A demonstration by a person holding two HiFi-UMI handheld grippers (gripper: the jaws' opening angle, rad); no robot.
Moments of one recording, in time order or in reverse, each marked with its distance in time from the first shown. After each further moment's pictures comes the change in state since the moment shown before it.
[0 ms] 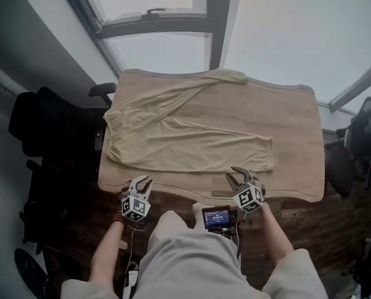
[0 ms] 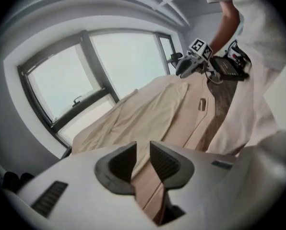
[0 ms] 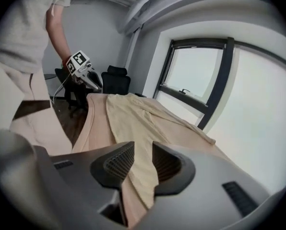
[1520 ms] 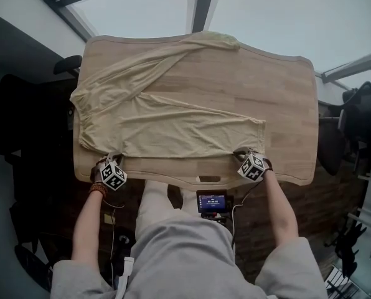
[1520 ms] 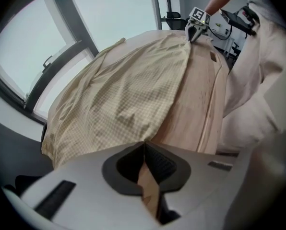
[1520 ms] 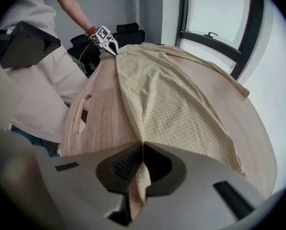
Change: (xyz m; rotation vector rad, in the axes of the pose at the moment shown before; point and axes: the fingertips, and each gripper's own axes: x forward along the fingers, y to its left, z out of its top) left arm 0.106 0.026 -0.128 0.053 0.457 -0.237; right arm 0.033 -0.021 -0.179 -0.013 0.487 0.401
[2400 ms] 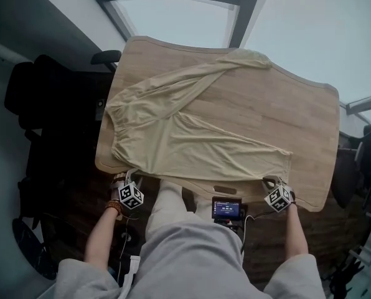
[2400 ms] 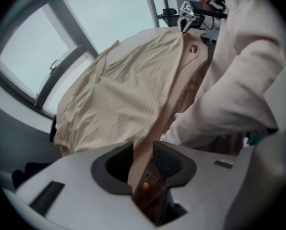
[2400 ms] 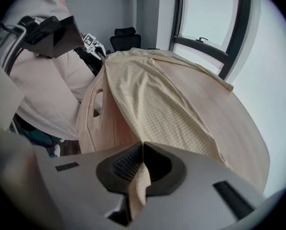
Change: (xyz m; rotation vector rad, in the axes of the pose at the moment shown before) left arm -0.044 -0.081 -0.048 0.005 0.029 0.088; right arm -0.043 0.018 -0.056 0.028 -0.030 -0.075
